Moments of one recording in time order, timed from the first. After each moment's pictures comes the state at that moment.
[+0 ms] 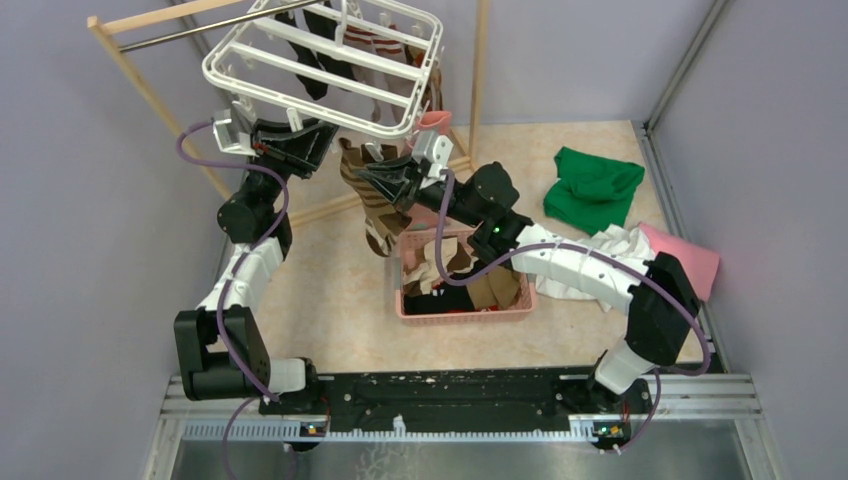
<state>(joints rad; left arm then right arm) 0.06 1.34 0.90 1.47 0.69 -1.20 0.94 1.61 1.32 0.73 -0.35 -0.05</state>
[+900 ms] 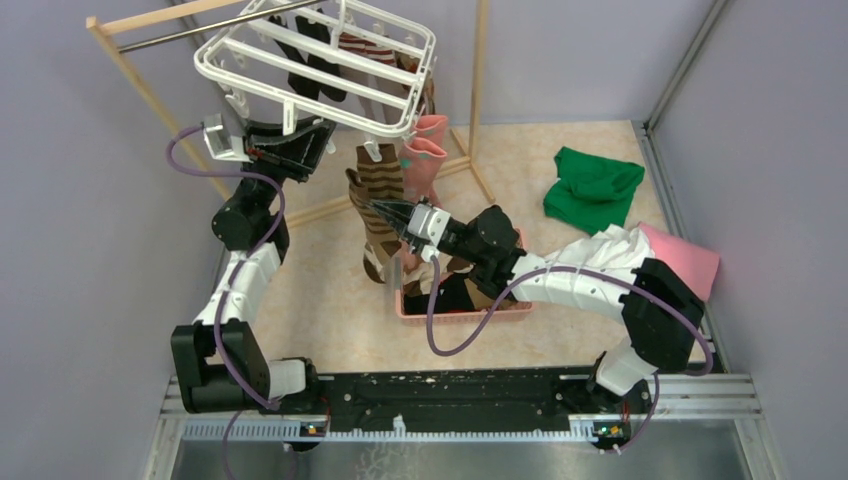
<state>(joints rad) 0.06 1.28 0.90 1.47 0.68 -1.18 1.03 1.57 1.05 0.98 -0.31 -0.48</state>
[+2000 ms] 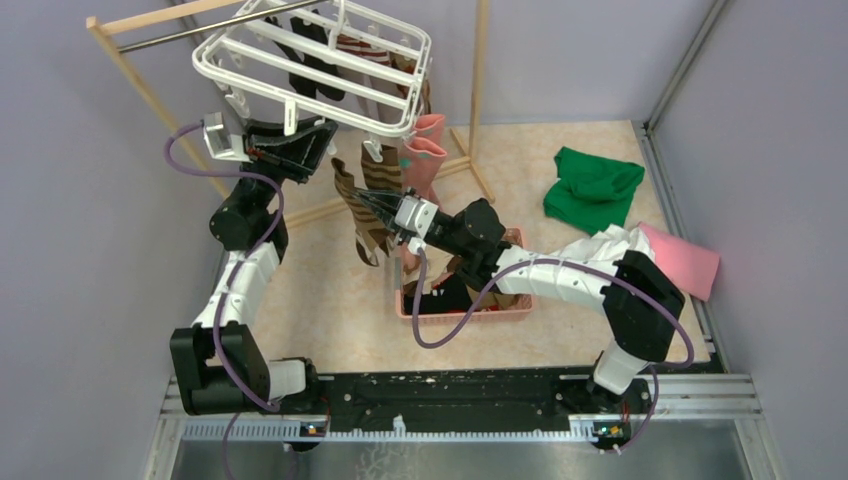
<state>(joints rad) 0.06 1.27 0.92 1.47 0.71 -1.18 1.03 1.66 1.16 1.03 -0.31 -0.48</state>
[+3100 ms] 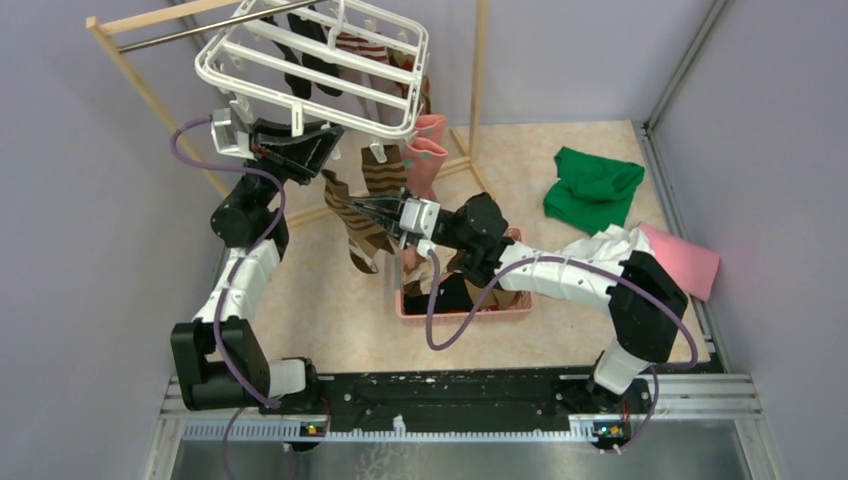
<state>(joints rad) 0.06 1.28 0.92 1.47 0.77 -1.21 1.03 1.66 1.20 1.00 -0.42 -0.45</state>
